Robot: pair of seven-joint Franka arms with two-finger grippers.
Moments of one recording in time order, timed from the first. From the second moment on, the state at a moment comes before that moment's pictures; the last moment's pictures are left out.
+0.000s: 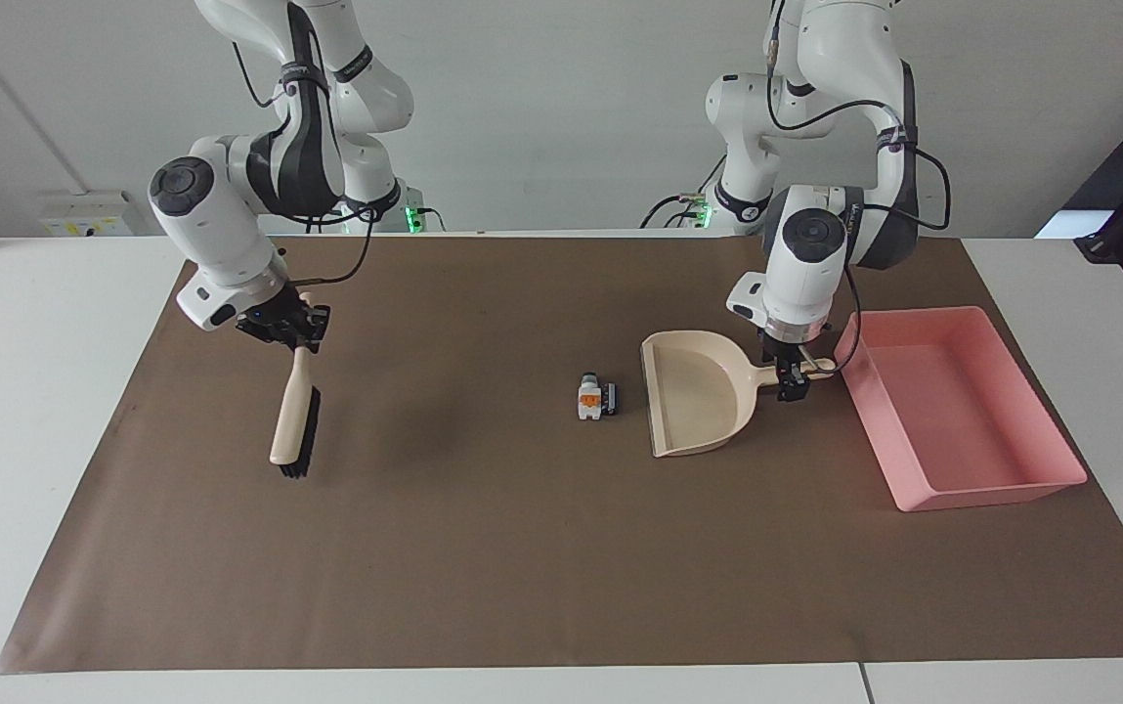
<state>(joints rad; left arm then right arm) -0.27 0.10 -0.03 -2.16 0.22 2.19 1.11 0.09 -0.07 -0.05 -2.20 0.03 2.04 0.04</state>
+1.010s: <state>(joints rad) -0.35 0.10 -0.03 -2.07 0.38 2.05 1.10 0.73 0.23 -0.03 -1.94 -0.05 2.04 0.73</state>
